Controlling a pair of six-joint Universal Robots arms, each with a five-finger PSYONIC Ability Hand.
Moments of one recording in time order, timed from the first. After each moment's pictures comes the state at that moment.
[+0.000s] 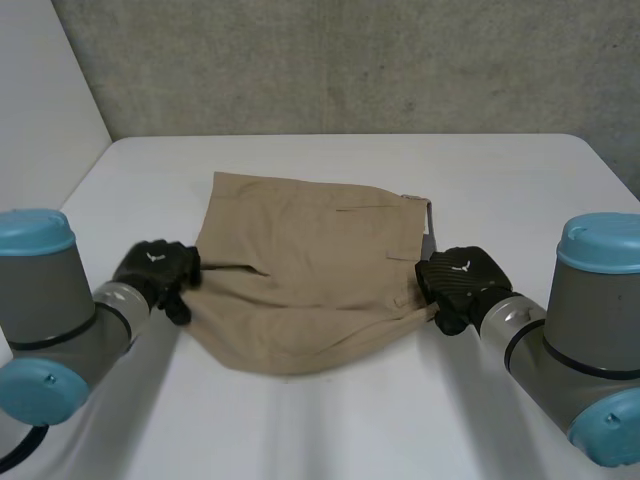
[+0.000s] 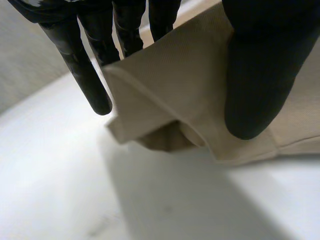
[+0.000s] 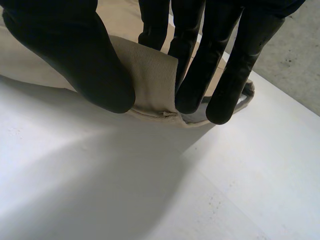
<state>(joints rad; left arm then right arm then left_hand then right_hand) 4.46 -2.01 -1.69 3.31 -1.50 3.46 1.99 -1.18 1.68 -0.09 1.44 2.80 0.69 0.67 0.67 0.67 0.48 0.95 1.19 1.19 1.19 0.98</state>
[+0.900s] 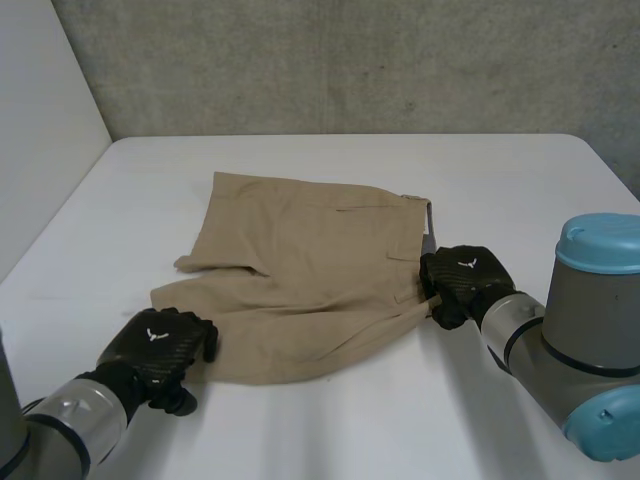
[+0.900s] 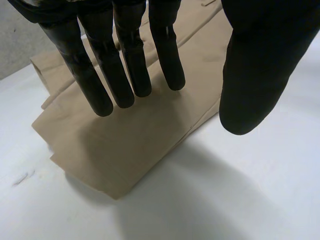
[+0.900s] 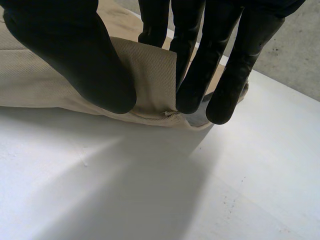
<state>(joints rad) 4.41 -1.58 -2.13 3.20 -1.39 3.48 1.99 -1.16 1.68 -0.12 1.46 2.94 0.69 0.70 0.70 0.70 0.52 0.96 1.19 1.19 1.19 0.98</state>
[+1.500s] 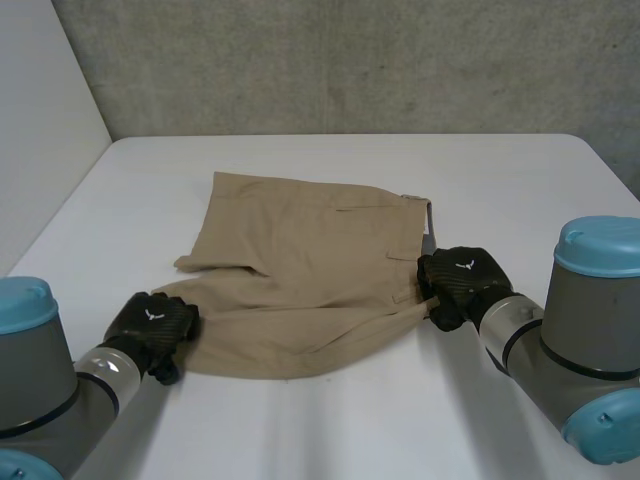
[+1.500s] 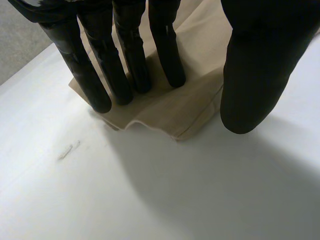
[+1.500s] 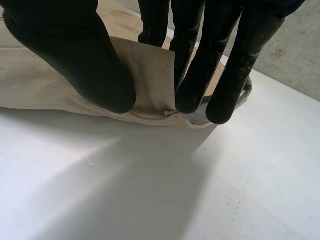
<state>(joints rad) 4.47 -1.88 -2.02 3.41 -1.47 3.64 1.99 -1.16 1.68 -0.12 1.46 2.94 0.66 0.65 0.65 0.65 0.47 0.96 1.19 1.19 1.19 0.98</state>
